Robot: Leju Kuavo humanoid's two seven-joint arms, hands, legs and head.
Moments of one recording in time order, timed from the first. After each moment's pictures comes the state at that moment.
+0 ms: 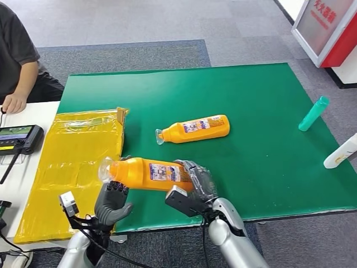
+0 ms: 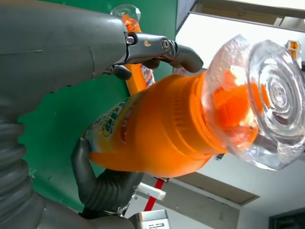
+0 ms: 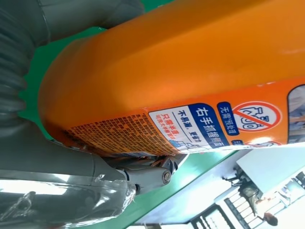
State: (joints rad) left arm -0.04 -0.15 -0.12 -1.17 0.10 -0.62 -0.59; right arm -0.20 0.16 0.49 -1.11 0.77 -0.28 -0.20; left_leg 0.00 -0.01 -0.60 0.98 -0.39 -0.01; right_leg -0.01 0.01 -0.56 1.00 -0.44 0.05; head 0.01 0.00
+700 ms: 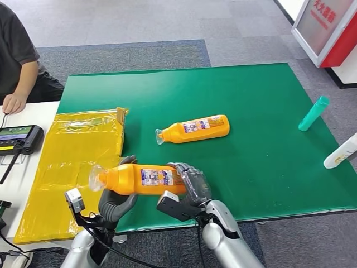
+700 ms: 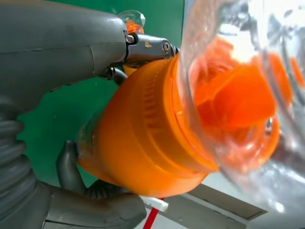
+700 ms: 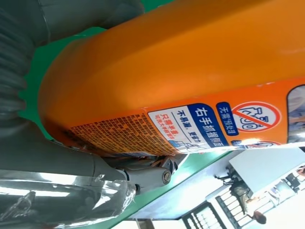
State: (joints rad) left arm -0.04 -0.16 -0.16 -1.19 0.12 -0.55 -0.55; right arm -0.20 0.18 0.53 -1.10 0.81 -0.31 -0.20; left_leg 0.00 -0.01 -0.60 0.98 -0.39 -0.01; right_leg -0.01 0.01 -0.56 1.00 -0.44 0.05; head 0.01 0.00
